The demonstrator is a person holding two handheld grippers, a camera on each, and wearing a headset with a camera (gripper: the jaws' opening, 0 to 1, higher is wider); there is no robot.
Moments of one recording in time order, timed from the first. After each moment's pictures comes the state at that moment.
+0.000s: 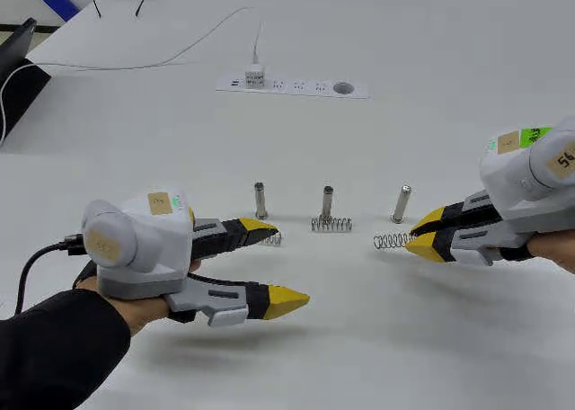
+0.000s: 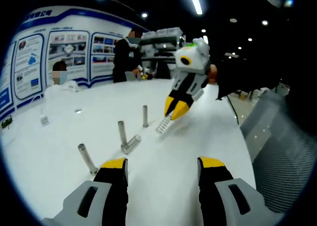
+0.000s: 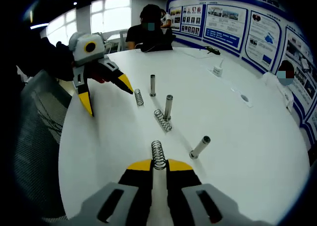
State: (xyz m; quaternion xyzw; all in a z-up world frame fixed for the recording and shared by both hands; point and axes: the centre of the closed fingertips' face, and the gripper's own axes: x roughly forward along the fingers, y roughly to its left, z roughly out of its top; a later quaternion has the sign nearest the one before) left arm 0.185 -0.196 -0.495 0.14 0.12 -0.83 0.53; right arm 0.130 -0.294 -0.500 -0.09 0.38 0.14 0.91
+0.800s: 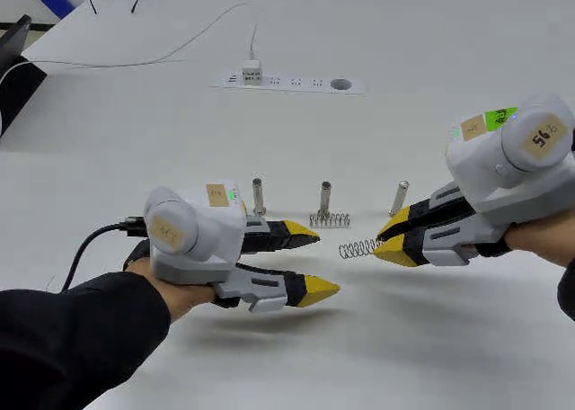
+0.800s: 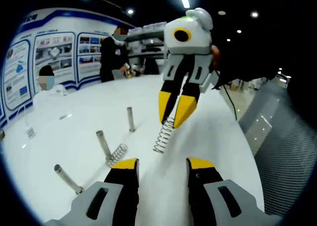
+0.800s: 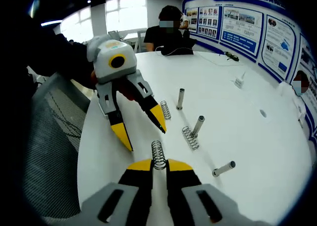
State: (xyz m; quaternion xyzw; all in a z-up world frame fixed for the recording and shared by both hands) left arm 0.158 -0.222 -0.505 0.17 0.11 -0.85 0.49; right arm 0.141 -0.241 -0.484 -0.10 0.38 0.21 0.89
